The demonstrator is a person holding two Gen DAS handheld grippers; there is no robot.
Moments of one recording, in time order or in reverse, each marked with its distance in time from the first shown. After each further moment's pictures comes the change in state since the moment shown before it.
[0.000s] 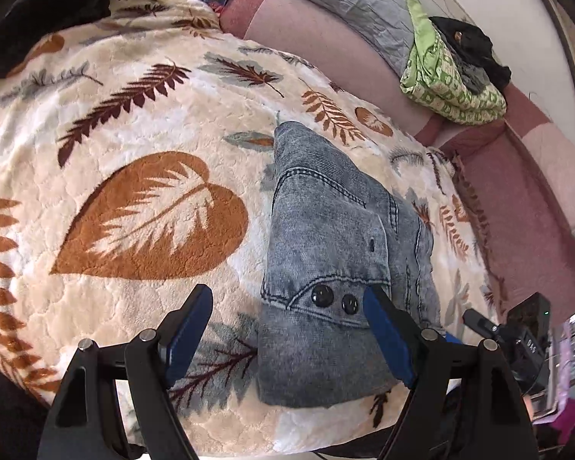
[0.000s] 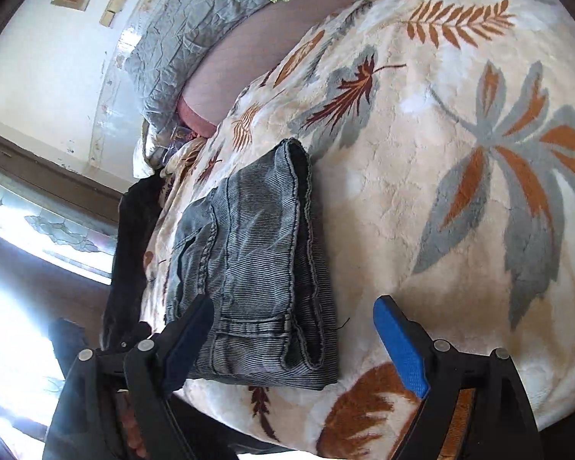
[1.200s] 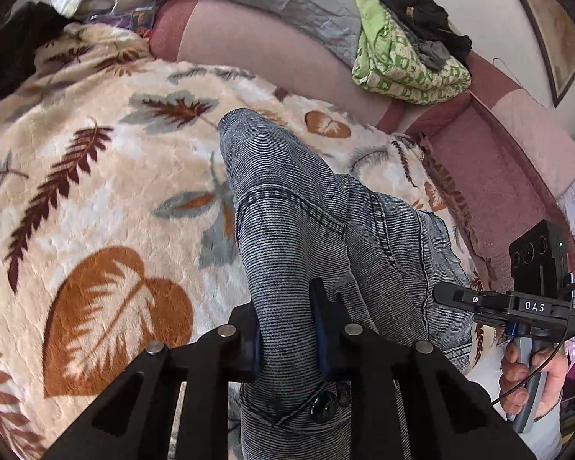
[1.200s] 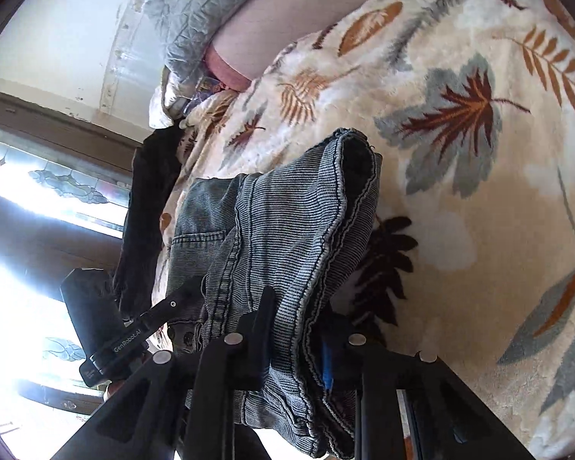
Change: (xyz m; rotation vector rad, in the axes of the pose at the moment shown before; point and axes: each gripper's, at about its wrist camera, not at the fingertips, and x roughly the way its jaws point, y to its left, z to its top) left arm 0.007 -0.058 0.062 0.232 -0.004 -0.056; right arm 0.027 0.091 0.060 -0.160 0.125 -0.006
